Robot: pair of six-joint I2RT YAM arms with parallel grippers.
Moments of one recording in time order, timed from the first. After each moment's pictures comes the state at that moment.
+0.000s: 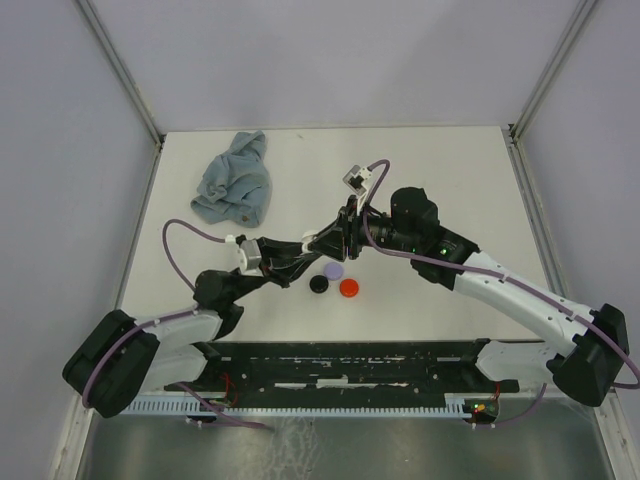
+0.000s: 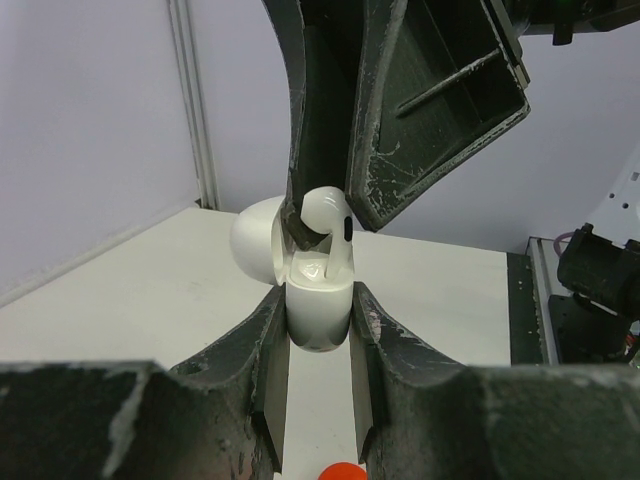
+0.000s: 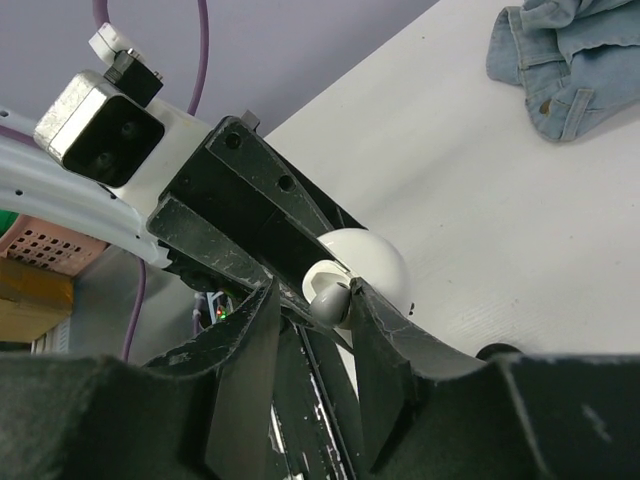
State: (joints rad) left arm -0.61 1.14 0.20 1.45 0.53 -0.22; right arm 0.82 1.21 1.03 0.03 -0.46 0.44
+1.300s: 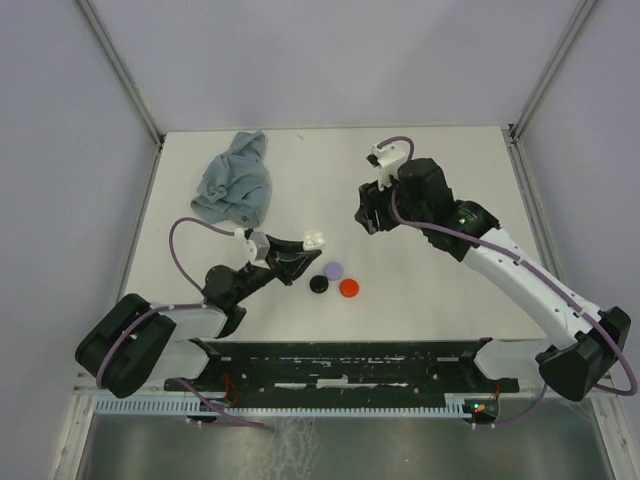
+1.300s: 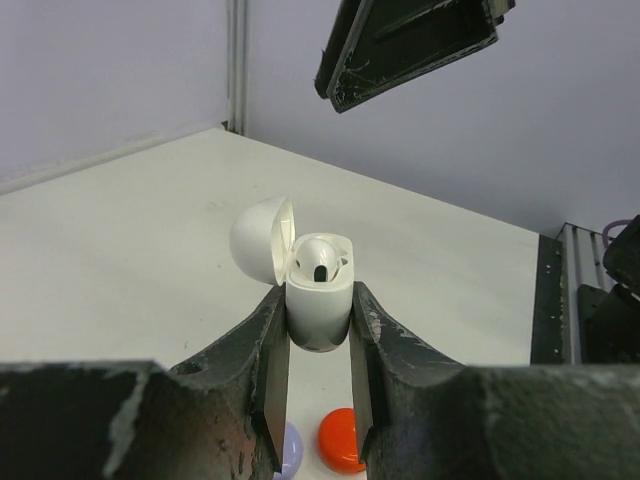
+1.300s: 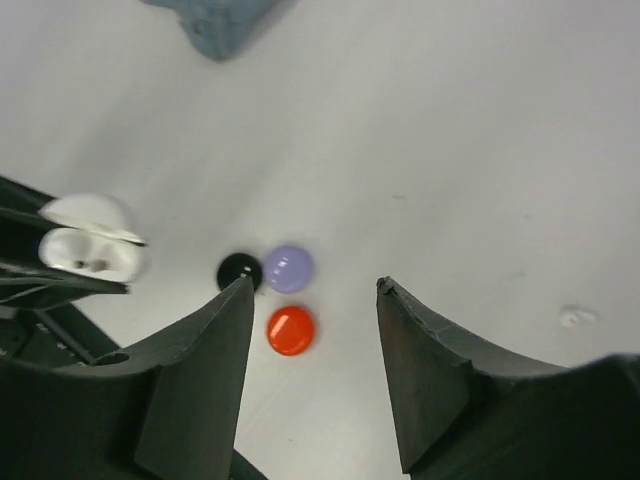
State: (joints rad) left arm -0.60 1.29 0.18 1.46 0.44 -0.28; right arm 0.70 1.26 1.28 -0.51 -0.05 0.14
